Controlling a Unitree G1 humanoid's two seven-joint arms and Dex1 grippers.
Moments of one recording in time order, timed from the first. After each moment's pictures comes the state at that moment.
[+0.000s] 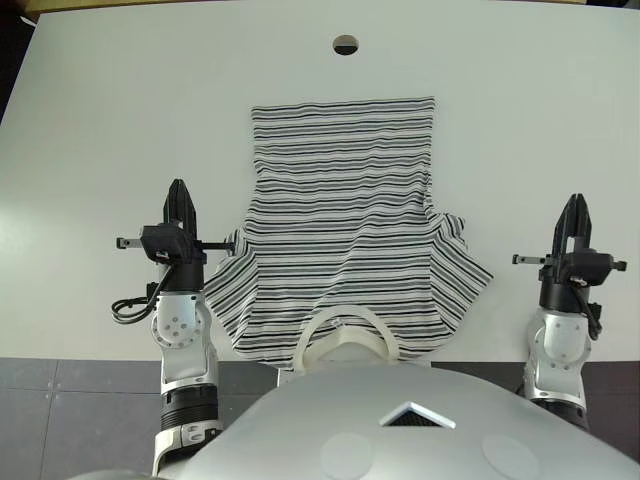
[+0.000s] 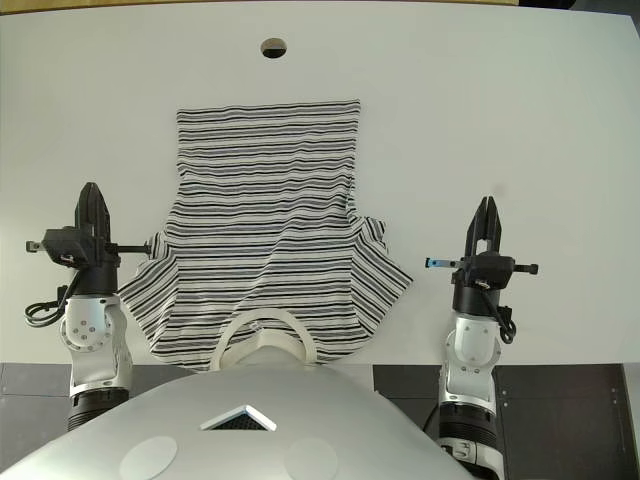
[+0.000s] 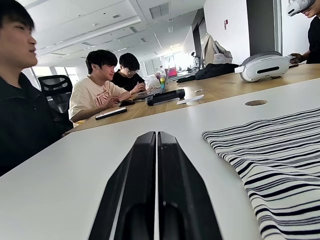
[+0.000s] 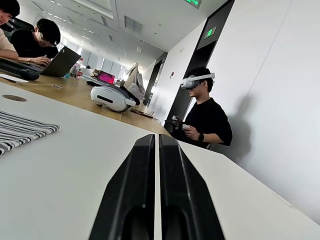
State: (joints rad) left arm 0.39 0.20 0.19 0.04 -0.04 -0.57 -0.13; right arm 0.42 -0.22 -0.18 0.12 -0.08 -0.80 0.00
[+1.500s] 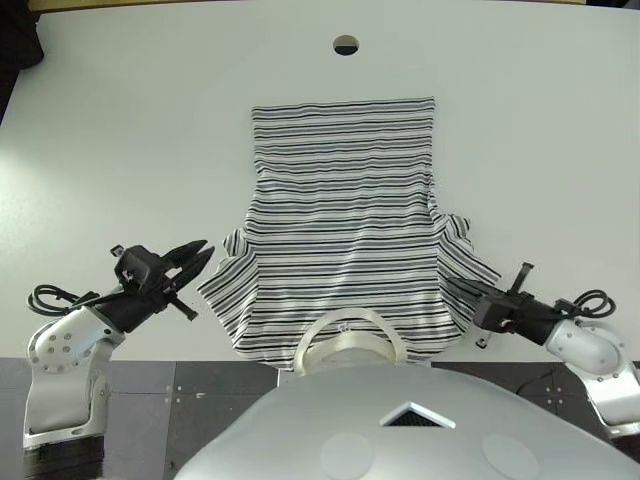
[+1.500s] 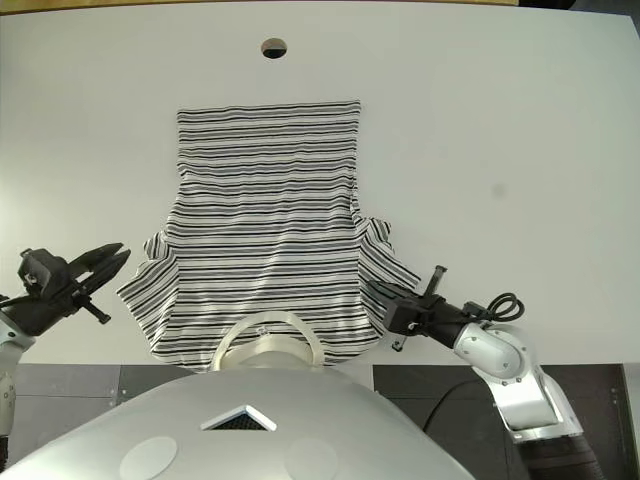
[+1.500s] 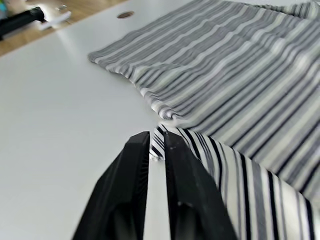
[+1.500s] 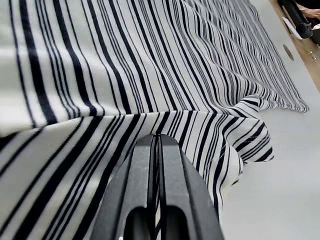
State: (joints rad) left arm 0.67 0.68 0.32 -0.24 -0.36 -0.05 -0.87; right arm 0.61 -0.77 0.09 -0.30 -0.23 -0.37 0.63
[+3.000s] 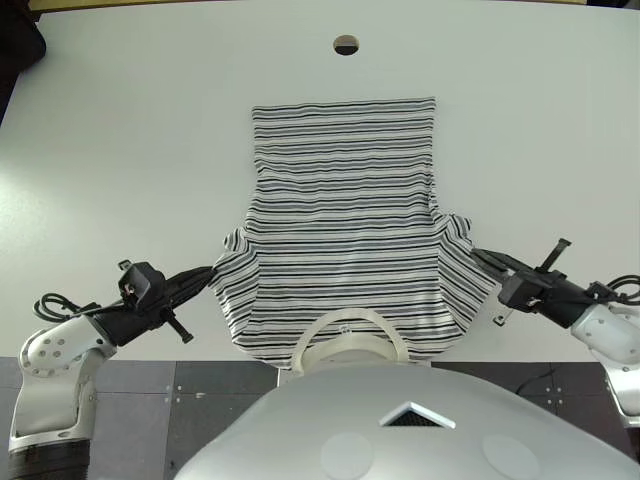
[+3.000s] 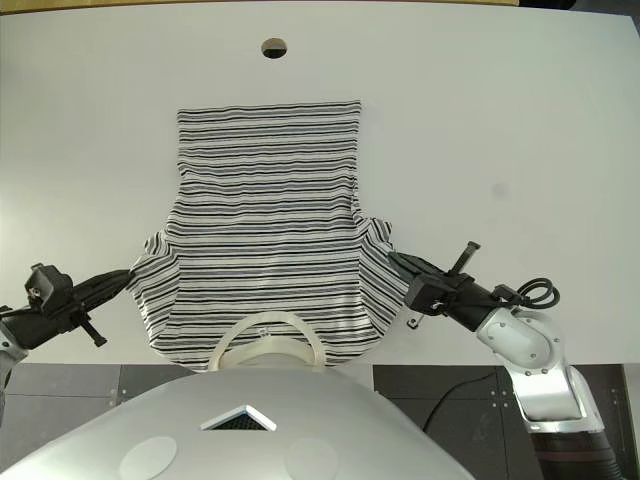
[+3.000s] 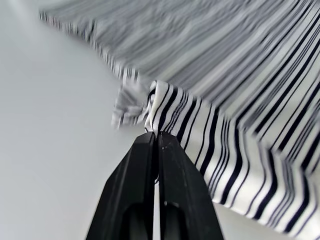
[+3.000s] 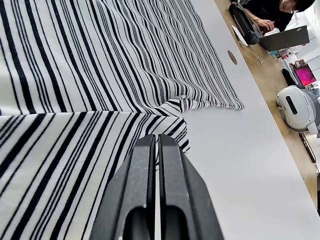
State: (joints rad) left arm 0.65 0.73 0.30 -0.21 -0.47 -0.01 -1.00; right arm 0.56 -0.76 -0.02 -0.31 -0.15 -0.39 0.60
